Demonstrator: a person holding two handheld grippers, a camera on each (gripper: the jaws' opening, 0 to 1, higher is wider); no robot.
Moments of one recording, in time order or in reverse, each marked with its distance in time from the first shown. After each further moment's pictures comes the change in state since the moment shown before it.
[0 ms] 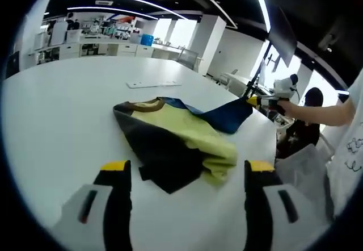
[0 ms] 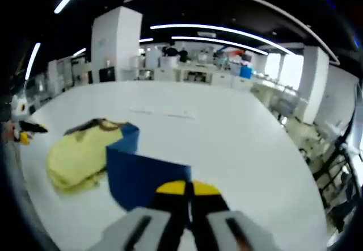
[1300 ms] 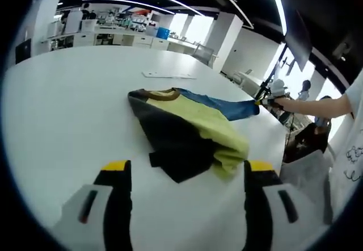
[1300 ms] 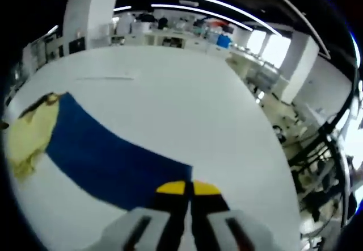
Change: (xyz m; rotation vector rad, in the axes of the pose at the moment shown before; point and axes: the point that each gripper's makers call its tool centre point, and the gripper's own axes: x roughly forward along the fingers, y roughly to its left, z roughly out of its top) left arm -0.005 0.016 -0.017 -0.083 0.034 0.095; right arm 0.057 -0.131 -0.047 0.001 0.264 -0.197
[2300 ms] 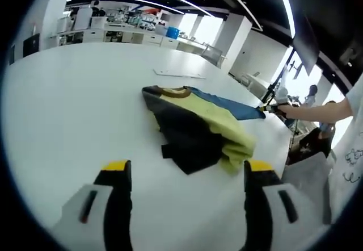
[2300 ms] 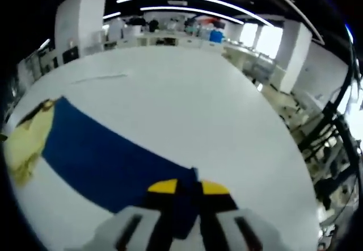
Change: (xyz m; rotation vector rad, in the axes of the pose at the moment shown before) left arm -0.013 0.016 -0.009 -0.038 -0.002 0.052; right arm 0.009 0.010 -0.027 0.078 -0.025 0.031
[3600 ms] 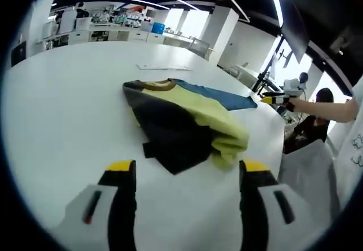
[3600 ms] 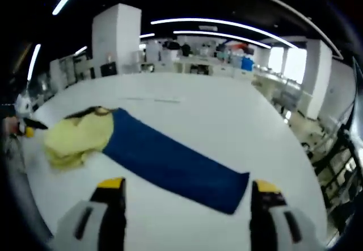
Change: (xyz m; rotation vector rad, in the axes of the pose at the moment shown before) left arm 0.027 -0.026 -0.015 0.070 0.047 -0.081; right arm -0.096 0.088 0.011 -0.106 -0.215 0.242
